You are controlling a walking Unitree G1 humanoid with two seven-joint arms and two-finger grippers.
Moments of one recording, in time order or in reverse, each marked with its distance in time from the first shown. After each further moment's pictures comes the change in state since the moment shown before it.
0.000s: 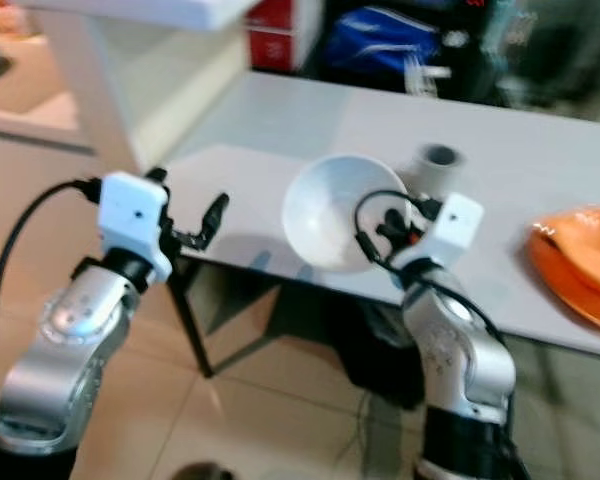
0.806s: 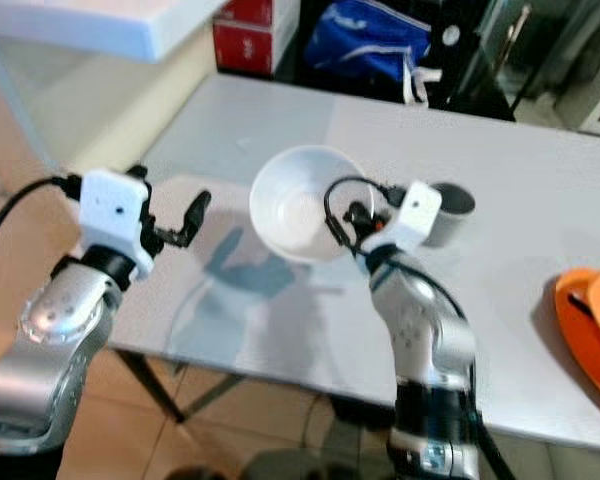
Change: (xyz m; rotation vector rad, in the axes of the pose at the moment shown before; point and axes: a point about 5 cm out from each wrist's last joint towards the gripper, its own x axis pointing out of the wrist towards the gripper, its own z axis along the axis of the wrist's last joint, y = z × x) left arm -0.002 0.005 -0.003 -0.004 0.036 -0.013; right arm 0.026 0.019 -0.011 0.092 0.076 0.034
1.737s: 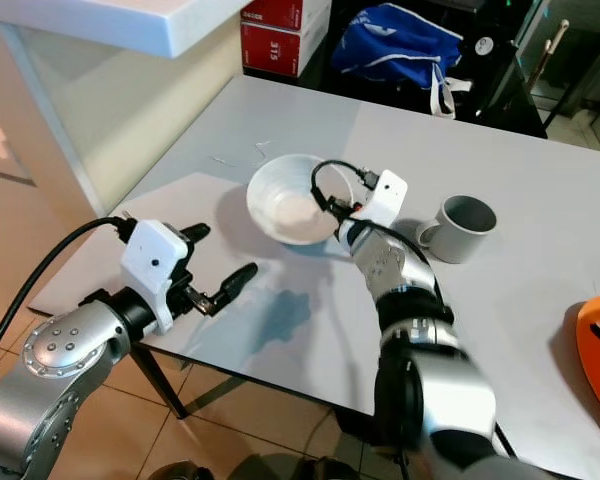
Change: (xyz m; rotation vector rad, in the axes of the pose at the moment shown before) left arm -0.027 -0.031 -0.015 -0.045 0.132 -0.393; right arm 0.071 -0.011 -0.012 0.087 0.160 -0.103
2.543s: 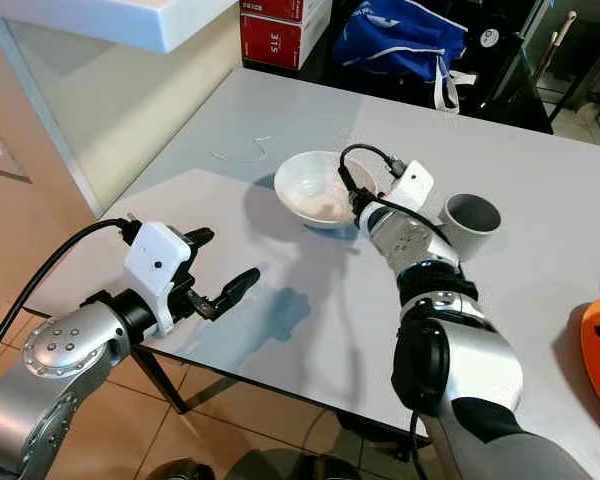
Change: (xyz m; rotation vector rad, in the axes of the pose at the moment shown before) left arm -0.001 0.000 -0.001 -0.001 0.024 -0.009; right arm -0.001 -0.011 0.027 0.083 0.030 -0.074
